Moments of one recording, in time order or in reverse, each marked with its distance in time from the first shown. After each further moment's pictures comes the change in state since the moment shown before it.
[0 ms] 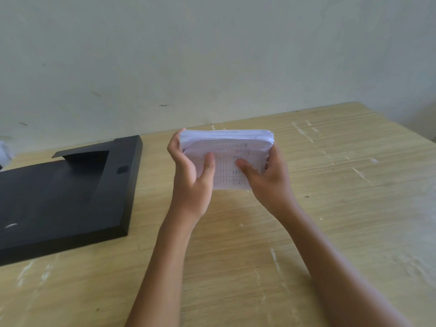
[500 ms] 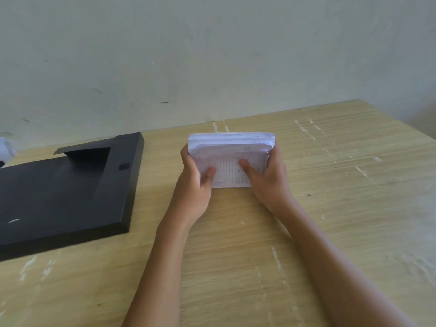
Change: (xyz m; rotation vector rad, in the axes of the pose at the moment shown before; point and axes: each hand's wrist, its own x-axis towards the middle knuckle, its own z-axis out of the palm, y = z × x) left_hand -0.003 -0.027 -0.008 0.283 -0.160 -0.146; right_hand 0.008 0.024 0.000 -0.089 0.015 0.039
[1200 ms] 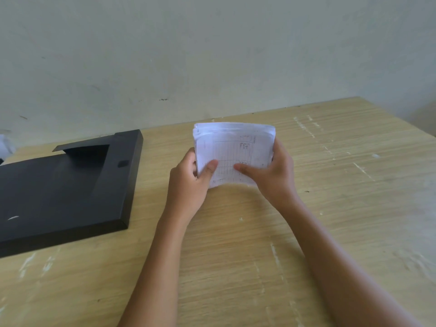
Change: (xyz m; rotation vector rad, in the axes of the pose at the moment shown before) left_hand 0.002 0.000 -0.001 -0.002 0.124 0.008; right_hand -0.004 -0.011 -0.010 -0.057 0.040 0.015
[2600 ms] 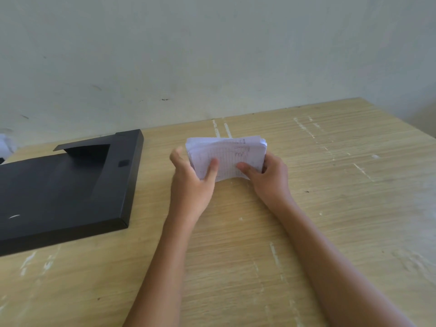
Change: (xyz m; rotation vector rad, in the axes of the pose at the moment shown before) left_hand -0.007 0.011 0.007 0.129 0.082 -0.121; right_hand 0.002 0.016 0.009 -0.102 -0.043 0.032
